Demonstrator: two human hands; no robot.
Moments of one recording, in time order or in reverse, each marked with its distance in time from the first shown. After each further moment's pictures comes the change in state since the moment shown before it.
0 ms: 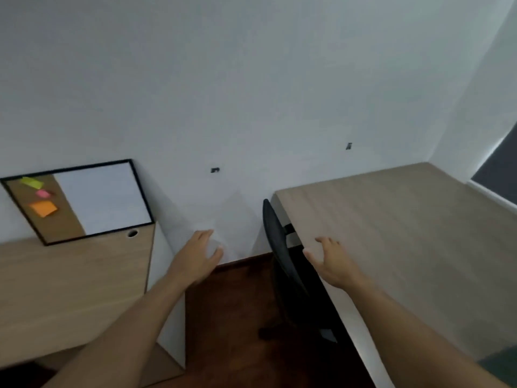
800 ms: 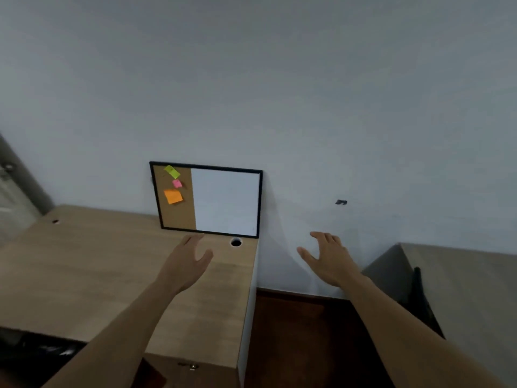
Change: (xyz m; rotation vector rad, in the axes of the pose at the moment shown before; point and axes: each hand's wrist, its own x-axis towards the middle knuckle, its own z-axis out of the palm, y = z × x) left_hand 0.031 -0.369 -0.203 -0.087 0.274 -0.379; right_hand 0.217 -0.397 0.173 -0.073 -0.138 -0.397
